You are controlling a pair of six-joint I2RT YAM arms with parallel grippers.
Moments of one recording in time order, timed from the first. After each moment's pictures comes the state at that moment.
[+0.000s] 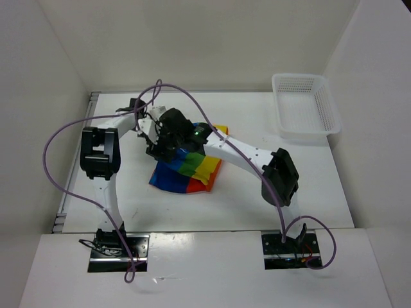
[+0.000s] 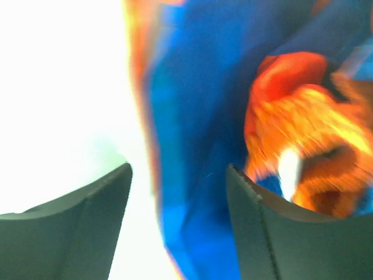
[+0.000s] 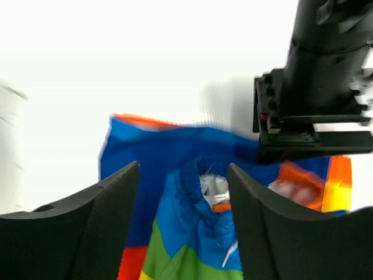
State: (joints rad) left arm -0.05 2.16 1.58 -0.66 0.70 0.05; right arm 0.95 2.02 1.82 -0.48 -0.24 -0.41
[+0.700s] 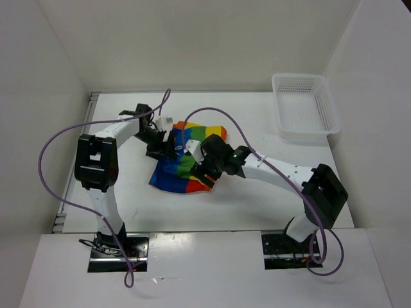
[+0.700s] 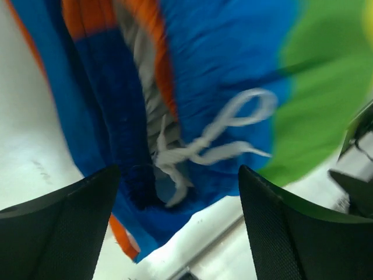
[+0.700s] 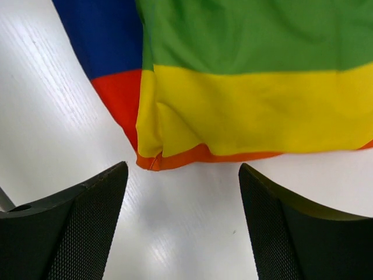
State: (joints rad) left arm -0.12 1.94 1.47 -0.87 0.61 0.05; right arm 0.87 1.57 1.13 -0.45 -0.08 -0.27
